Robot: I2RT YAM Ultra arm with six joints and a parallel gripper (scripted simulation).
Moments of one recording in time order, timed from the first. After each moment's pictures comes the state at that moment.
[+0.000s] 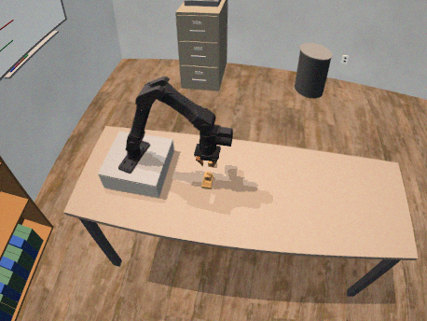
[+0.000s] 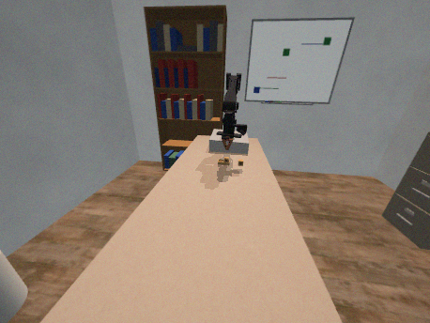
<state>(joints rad) 0.17 1.87 1.26 -0.90 -0.03 -1.60</state>
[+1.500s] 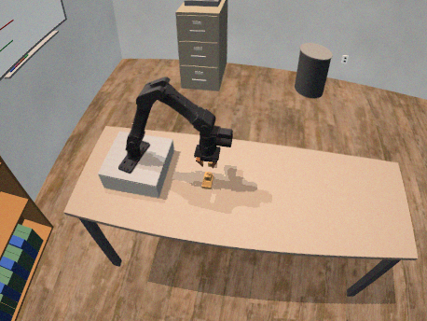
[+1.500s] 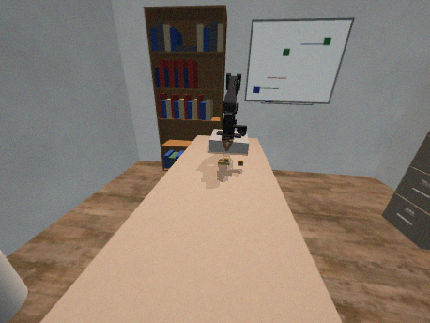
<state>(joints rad) 0.17 1.88 1.25 -0.88 -0.03 -1.61</state>
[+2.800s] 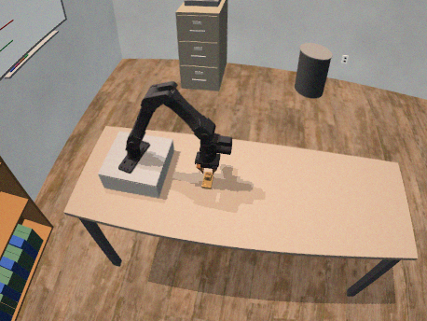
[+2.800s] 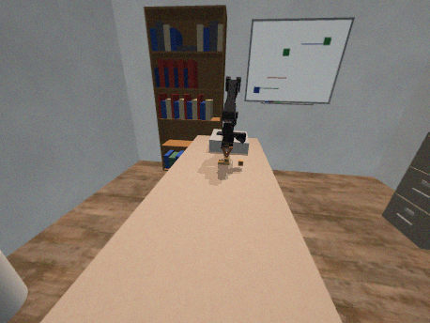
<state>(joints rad) 0.17 1.96 1.18 -0.72 -0.03 -1.60</state>
